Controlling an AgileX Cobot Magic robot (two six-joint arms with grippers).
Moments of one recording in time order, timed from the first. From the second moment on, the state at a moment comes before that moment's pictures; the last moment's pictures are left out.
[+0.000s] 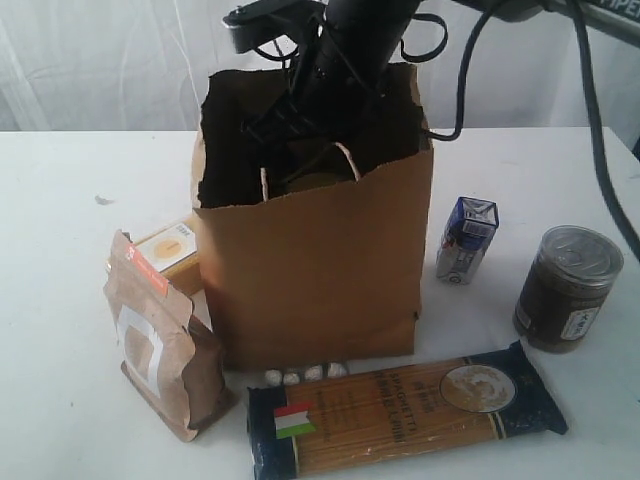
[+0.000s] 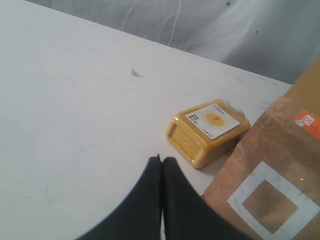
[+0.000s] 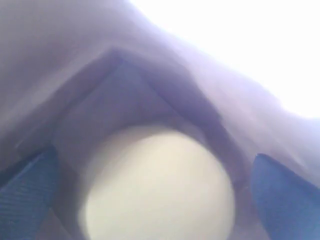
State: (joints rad) left arm -0.01 0.00 -0.06 -0.32 0.39 -0.03; right arm 0.60 1.99 -1.94 0.14 1.17 -0.27
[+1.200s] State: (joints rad) left arm -0.01 0.00 -0.06 -0.32 0.39 -0.03; right arm 0.60 1.72 -1.94 0.19 1.08 -0.26
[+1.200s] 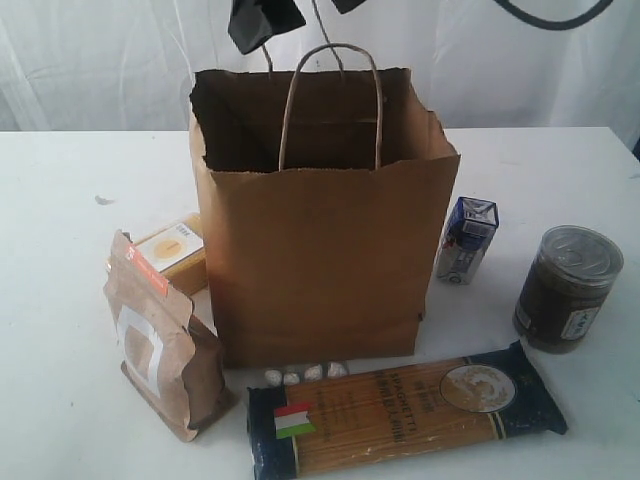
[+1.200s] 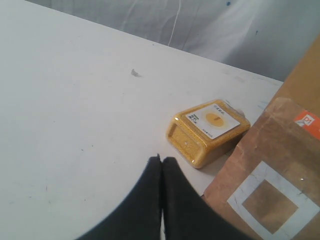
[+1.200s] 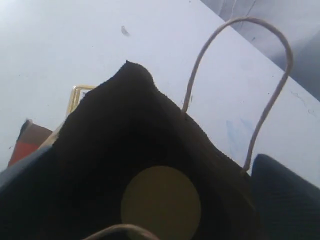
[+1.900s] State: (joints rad) left arm -0.01 0.00 -0.06 -0.32 0.39 -0.03; right arm 0.60 1.32 -1.88 -0.02 1.15 -0.09
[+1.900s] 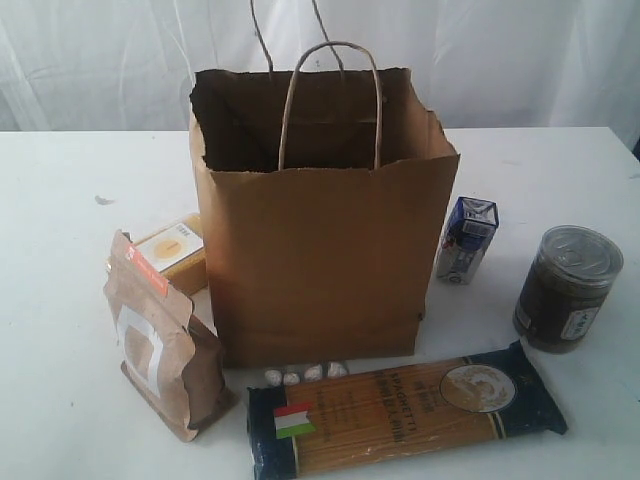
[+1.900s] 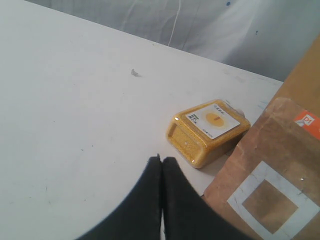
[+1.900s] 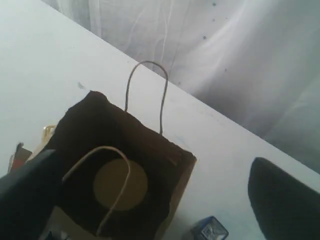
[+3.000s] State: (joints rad) left arm -0.01 0.00 -0.06 -0.32 0.39 -0.03; right arm 0.36 1.01 -1.11 -0.25 1.21 0.17
